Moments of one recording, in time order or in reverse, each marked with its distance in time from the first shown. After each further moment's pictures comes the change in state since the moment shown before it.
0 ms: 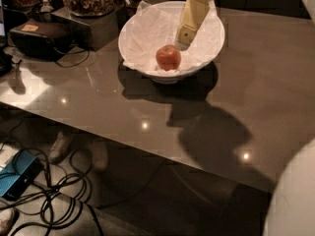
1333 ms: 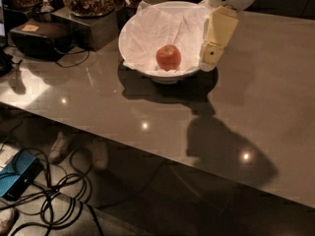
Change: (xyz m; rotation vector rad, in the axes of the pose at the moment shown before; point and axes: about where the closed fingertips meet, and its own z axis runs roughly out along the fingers) arm 0.045 0.060 -0.030 -0.037 0.086 -0.032
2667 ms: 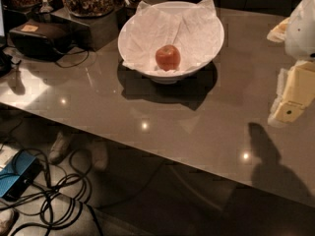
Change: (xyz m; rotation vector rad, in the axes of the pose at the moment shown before) arm 0.116 0.084 -0.021 0.068 0.053 0.034
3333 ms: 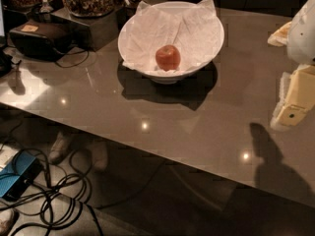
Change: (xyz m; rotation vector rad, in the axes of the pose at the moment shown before) arm 0.007 0.003 0.004 -0.016 -0.009 0.002
